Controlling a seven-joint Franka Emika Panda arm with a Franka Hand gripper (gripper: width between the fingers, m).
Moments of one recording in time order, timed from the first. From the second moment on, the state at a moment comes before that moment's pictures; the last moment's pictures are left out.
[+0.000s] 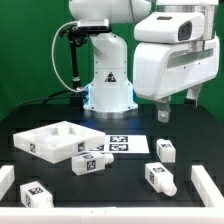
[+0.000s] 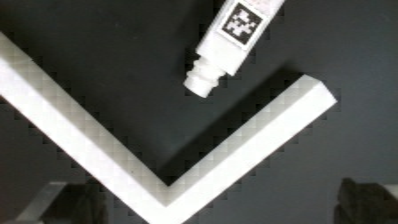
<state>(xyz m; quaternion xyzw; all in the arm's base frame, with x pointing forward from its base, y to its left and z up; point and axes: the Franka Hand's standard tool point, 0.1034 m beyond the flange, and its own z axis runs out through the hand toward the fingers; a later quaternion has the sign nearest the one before) 0.585 0.092 0.150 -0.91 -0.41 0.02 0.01</state>
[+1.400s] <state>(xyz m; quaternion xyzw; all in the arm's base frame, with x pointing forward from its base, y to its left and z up) 0.582 0.059 0.089 -0.93 -0.38 0.00 0.01</state>
